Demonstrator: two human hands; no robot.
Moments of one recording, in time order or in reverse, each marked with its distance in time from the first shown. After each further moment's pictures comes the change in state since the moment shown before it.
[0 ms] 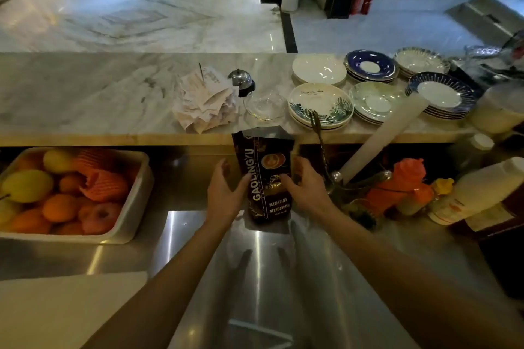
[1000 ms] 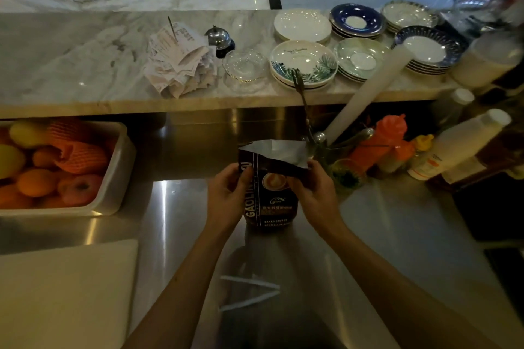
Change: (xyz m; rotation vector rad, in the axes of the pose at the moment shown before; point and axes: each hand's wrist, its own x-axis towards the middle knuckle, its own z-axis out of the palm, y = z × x) left_hand -0.080 0.012 0.017 -0.351 -0.170 0.071; right_hand -0.092 0.034 -0.011 0.282 0.097 -0.029
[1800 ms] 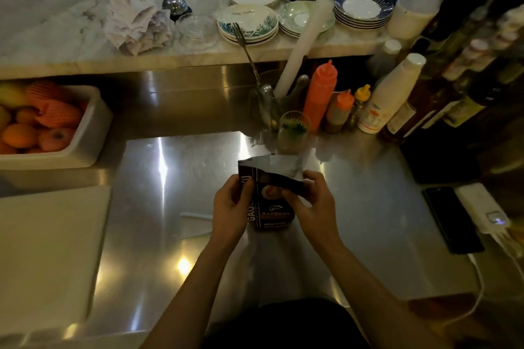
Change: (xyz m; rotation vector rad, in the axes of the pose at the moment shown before) left_hand -0.168 -0.024 0.108 0.167 0.045 -0.070; right_hand -0.168 0.037 -0.102 0.064 0.146 -0.012
